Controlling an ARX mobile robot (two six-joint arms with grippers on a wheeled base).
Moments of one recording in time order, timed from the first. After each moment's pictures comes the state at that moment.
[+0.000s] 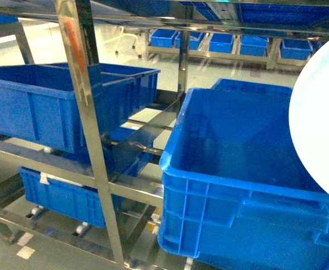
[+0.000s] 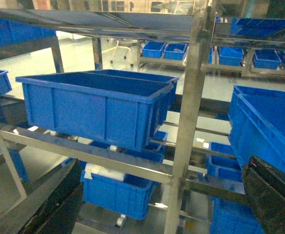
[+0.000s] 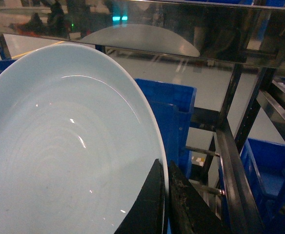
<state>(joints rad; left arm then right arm) -0.01 0.01 0.01 -0.01 -0.04 -0.02 -0.03 0.78 0.22 0.51 -0.01 -0.02</state>
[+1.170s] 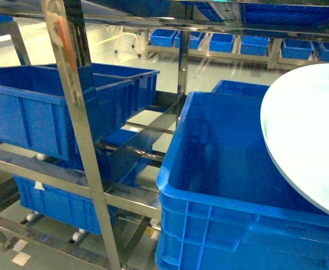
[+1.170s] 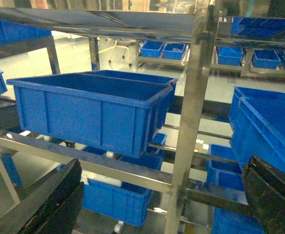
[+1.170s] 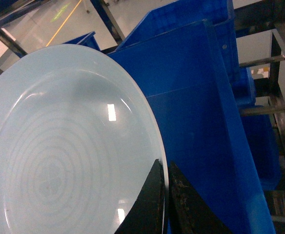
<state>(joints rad) -0.01 0.01 0.01 -0.01 -0.04 -0.02 -0.05 1.11 0.31 0.46 -0.14 0.44</state>
